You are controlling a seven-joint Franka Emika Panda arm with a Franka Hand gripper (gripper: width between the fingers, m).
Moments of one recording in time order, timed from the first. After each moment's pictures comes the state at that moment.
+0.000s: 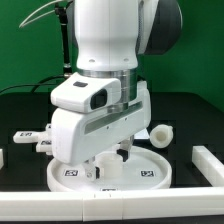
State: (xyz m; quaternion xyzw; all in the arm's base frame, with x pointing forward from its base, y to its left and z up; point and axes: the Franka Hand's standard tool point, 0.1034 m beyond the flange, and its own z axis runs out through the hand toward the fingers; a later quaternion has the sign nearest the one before) arm 0.556 -0.027 0.013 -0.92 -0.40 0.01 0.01
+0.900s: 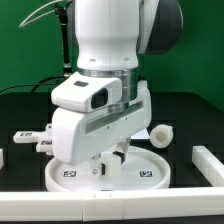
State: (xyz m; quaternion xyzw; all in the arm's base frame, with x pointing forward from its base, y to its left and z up) arm 0.557 -0.027 0.014 -0.92 -0.40 0.01 0.01
